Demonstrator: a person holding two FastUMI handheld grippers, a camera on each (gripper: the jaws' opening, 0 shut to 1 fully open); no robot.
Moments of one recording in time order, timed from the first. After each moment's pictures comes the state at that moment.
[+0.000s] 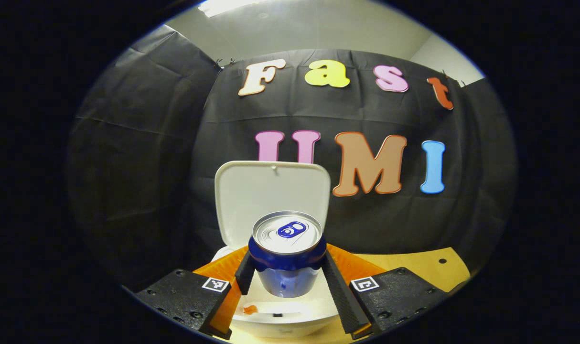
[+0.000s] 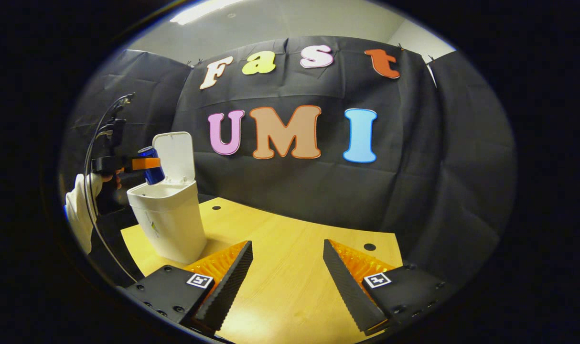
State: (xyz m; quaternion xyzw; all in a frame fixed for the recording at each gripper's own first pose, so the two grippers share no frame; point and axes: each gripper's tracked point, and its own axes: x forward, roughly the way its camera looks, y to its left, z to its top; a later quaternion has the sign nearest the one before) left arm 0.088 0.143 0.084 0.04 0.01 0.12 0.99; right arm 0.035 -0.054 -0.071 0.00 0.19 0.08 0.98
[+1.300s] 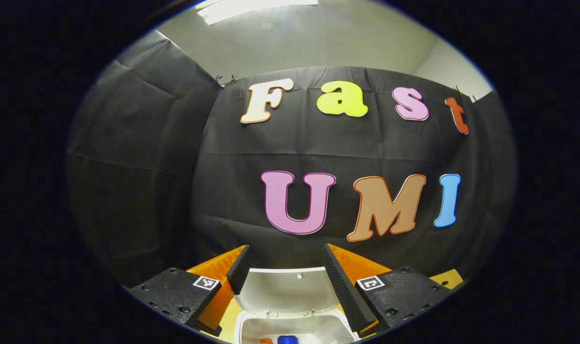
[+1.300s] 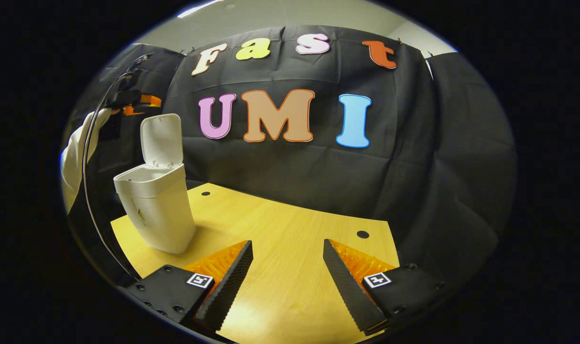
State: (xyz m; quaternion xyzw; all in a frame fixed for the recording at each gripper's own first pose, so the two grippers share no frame) left arm 0.165 0.167 0.243 0.05 -0.04 0.10 0.99; right arm 0.030 -0.069 -0.101 -0.01 0.23 0.03 0.97
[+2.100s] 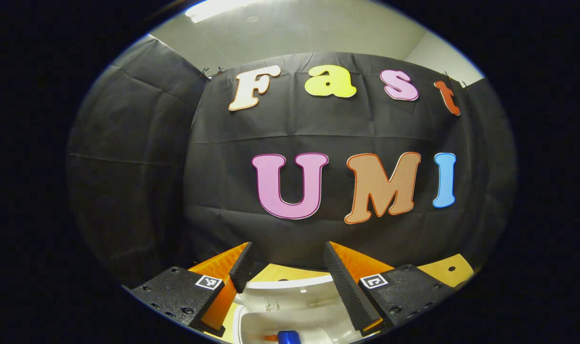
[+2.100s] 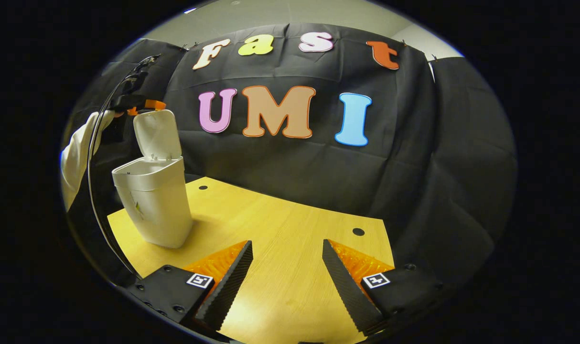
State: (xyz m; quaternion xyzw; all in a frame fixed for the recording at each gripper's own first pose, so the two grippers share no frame) left arm 0.143 0.155 0.191 0.07 -0.03 0.08 0.99; right arm 0.027 -0.057 -0.099 -0.03 0.24 0.03 0.97
